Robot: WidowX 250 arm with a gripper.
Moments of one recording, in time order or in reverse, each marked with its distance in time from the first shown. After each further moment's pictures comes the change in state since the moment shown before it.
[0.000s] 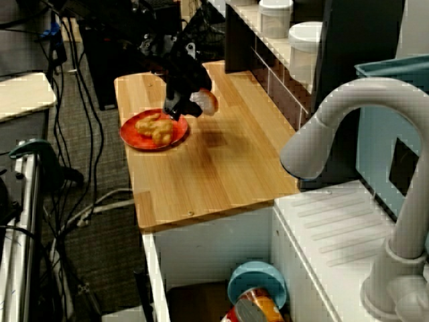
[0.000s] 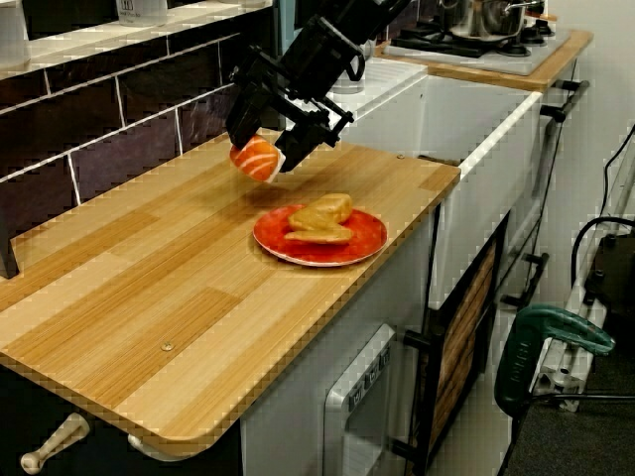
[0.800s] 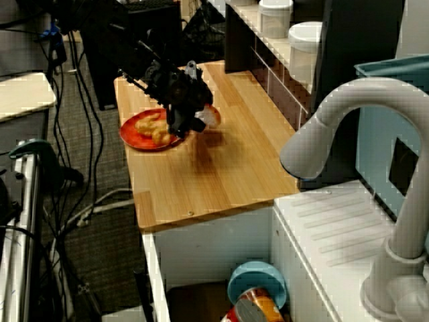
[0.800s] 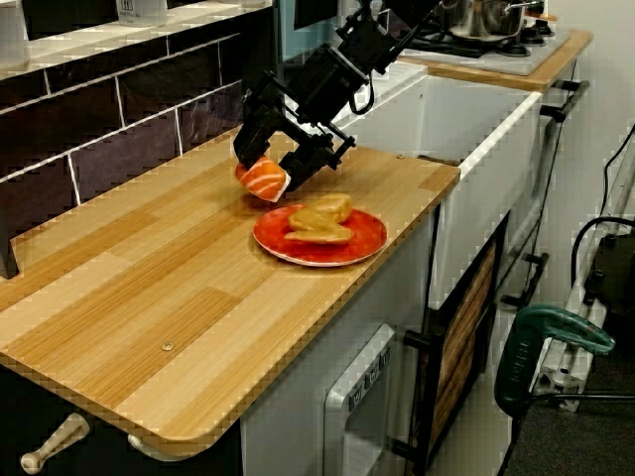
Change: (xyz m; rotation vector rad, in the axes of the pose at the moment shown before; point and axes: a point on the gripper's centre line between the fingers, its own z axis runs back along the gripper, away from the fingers) arm 0.004 -0.016 -0.013 0.066 0.030 0.032
